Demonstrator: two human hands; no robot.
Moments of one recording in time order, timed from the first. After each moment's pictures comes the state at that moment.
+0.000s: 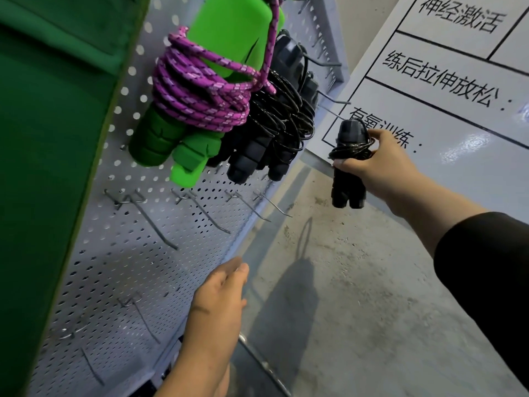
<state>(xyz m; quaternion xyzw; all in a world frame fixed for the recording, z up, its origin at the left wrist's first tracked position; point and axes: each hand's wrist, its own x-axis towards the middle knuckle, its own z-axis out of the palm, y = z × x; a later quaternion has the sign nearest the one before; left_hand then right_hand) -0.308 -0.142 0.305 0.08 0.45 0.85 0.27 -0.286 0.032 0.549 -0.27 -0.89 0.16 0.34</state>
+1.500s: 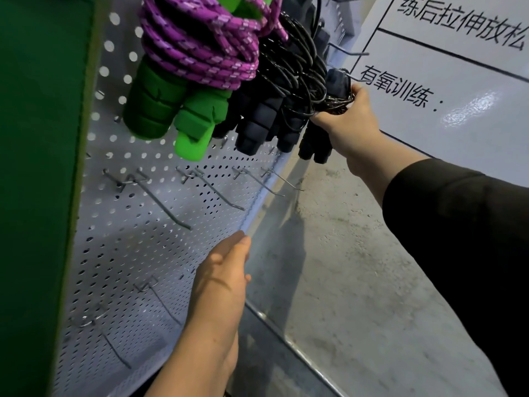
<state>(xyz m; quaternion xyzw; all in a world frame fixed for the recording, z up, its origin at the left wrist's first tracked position) -0.318 -0.155 0.303 0.06 0.45 0.85 0.27 -0.353 0.033 0.513 -0.23 -0.85 0.25 0.40</state>
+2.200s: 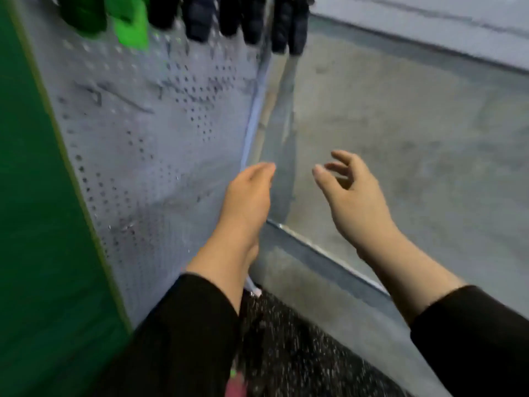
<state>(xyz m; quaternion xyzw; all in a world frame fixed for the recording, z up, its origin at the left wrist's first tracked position) -0.273 -0.143 0.293 0.18 0.57 0.75 0.28 -0.167 -0.036 0.317 -0.32 -0.80 0.34 0.38</state>
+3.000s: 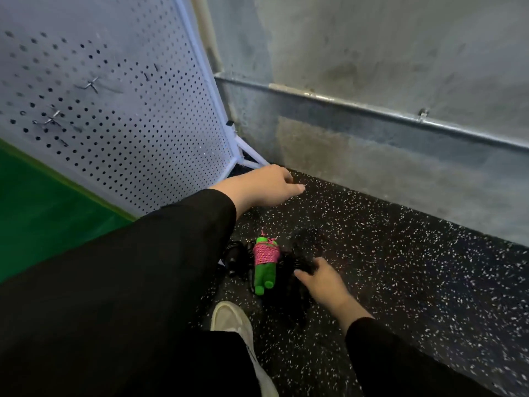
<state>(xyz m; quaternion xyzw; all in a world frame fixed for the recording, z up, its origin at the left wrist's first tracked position) -0.184 -0.114 0.116 0.48 0.80 0.04 0.36 0.009 -0.133 -0.081 -0.55 -0.64 0.52 -0.09</state>
